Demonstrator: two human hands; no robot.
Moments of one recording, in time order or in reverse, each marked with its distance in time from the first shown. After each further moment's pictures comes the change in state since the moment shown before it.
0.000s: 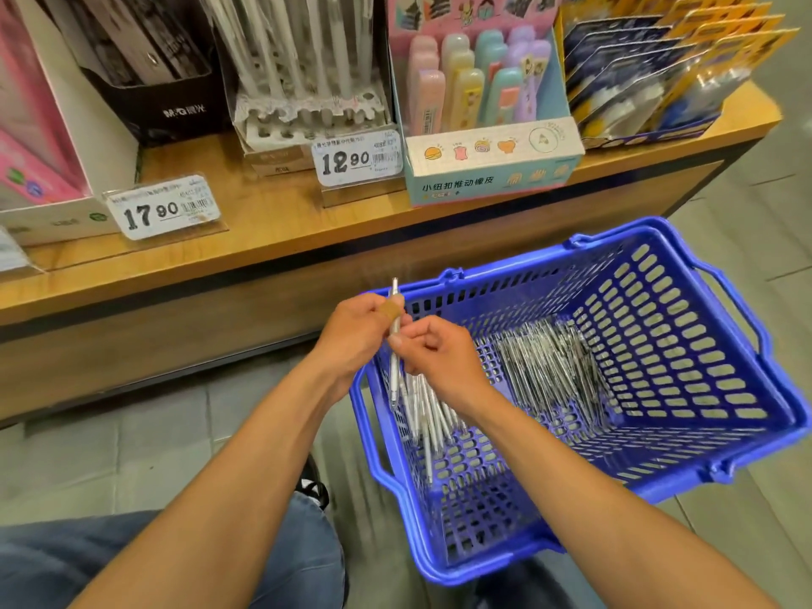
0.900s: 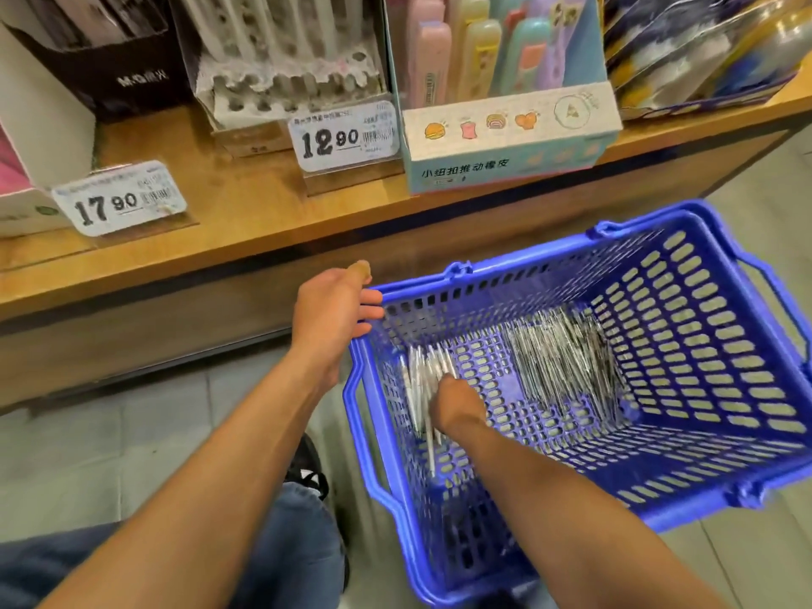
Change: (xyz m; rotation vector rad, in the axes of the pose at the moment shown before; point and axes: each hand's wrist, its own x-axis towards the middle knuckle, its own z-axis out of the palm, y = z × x) left_hand 0.026 0.004 -0.006 -0.112 0.288 -0.102; right_hand 0.024 0.147 -0.024 -1.197 -0.085 0.564
